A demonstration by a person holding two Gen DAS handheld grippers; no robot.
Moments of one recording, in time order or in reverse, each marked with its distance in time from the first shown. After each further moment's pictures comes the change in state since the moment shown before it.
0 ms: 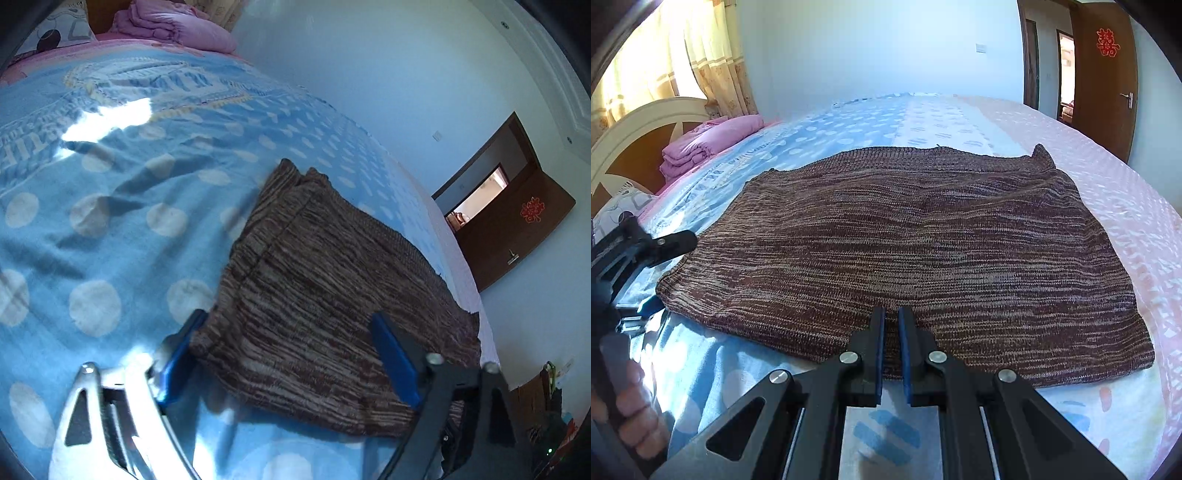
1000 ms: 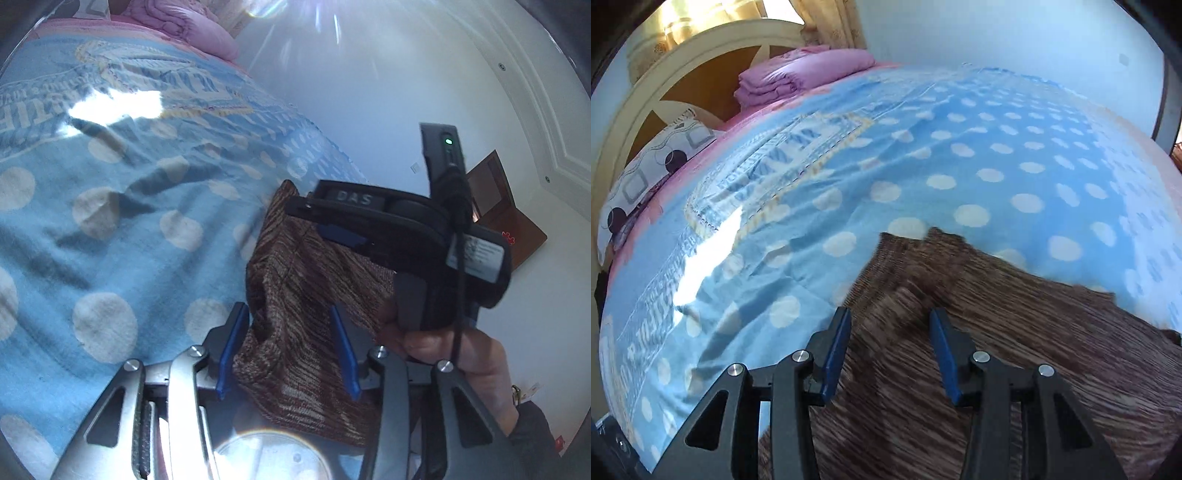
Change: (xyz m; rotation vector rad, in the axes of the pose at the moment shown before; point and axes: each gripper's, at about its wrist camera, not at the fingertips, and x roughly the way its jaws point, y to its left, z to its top) left arm -0.004 0.030 -0.001 -0.083 -0.070 -0.165; right arm 0.162 0.195 0.146 -0.343 0.243 0.297
